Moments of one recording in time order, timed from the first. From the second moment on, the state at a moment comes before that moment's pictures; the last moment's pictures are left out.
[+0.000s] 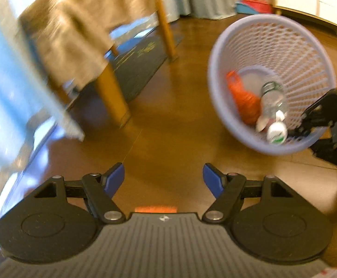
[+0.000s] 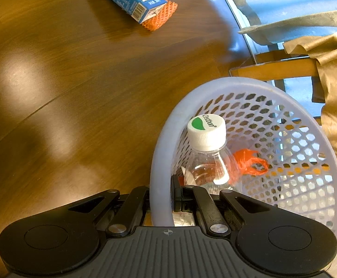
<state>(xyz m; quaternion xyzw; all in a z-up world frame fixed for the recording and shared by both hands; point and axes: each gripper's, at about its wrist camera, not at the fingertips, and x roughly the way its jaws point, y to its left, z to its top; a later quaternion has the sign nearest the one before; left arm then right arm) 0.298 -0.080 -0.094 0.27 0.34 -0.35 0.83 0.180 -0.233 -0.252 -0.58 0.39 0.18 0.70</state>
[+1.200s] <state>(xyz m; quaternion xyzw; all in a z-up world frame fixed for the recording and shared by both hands) 0.263 0.009 -0.260 0.32 0.40 -0.36 0.78 0.177 -0.233 -0.254 -0.58 0.39 0.18 0.69</state>
